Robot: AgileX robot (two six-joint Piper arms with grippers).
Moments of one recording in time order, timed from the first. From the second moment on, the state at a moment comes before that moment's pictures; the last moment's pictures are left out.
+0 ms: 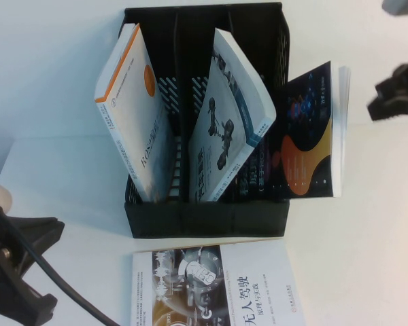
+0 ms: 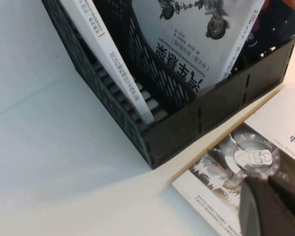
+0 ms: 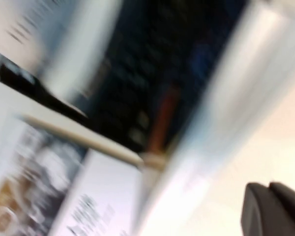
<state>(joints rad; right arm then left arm) 0.15 1.57 -1.48 0.44 1.06 -0.39 -0.44 0.74 -0.69 -0.24 0.61 0.38</state>
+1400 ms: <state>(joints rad) 0.40 1.68 -1.49 0.45 0.51 -0.33 -0.44 0.74 -0.68 -0.26 0.60 0.39</state>
